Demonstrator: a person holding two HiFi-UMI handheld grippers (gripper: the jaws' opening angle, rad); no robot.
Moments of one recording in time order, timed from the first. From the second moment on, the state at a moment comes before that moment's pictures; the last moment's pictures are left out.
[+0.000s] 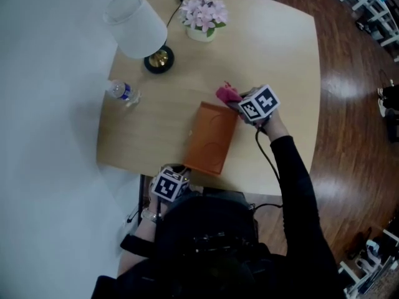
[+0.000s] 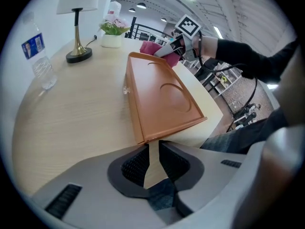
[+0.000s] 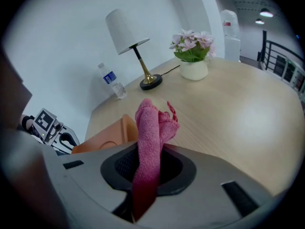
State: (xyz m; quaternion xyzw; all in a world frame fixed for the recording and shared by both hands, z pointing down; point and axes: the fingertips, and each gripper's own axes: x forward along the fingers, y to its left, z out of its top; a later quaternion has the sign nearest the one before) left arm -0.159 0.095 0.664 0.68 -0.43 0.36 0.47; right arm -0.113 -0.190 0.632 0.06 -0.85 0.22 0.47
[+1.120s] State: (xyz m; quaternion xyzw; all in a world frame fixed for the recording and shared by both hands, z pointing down) left arm -0.108 -0.053 0.653 0.77 -0.25 0.53 0.25; right arm 0.159 -0.056 0.622 0.41 -0.75 0.48 0.21
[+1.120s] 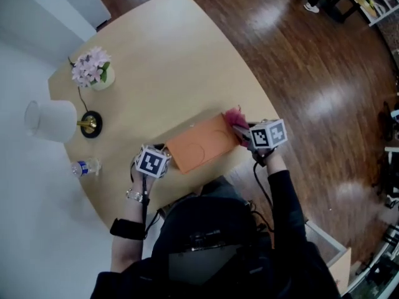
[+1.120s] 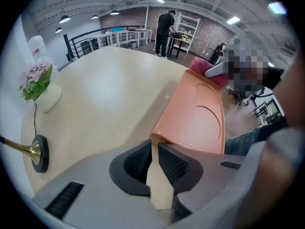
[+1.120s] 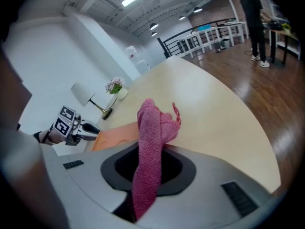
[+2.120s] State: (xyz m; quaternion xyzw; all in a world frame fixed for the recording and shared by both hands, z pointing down) left arm -0.012 0.002 0.596 0.85 -0.19 0.46 0.19; right arm 0.199 -0.032 0.625 0.47 -0.73 0.40 0.28
